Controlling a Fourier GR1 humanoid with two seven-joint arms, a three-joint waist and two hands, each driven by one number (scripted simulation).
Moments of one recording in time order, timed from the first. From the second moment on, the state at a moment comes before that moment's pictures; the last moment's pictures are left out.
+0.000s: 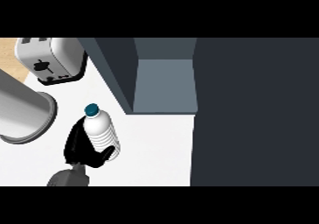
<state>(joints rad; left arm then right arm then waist) -0.08 0.00 0.04 -1.24 0.47 -0.26 -0.27 0.63 -0.03 0.25 -2.15 -0.21 0.28 -0.19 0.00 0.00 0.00</state>
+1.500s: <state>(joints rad) -0.85 0.00 -0.24 -0.84 0.40 0.45 -0.24 0.56 -0.05 0.25 -2.12 -0.26 0.24 -0.17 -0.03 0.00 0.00</state>
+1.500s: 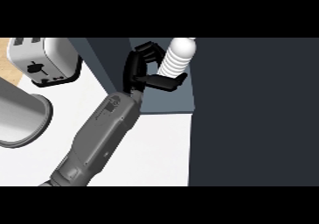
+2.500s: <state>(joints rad) -1.16 0.01 -0.13 -0.23 0.31 0.56 -0.44 0.54 -0.07 0.26 -2.09 -0.27 0.26 -0.17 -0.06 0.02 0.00</state>
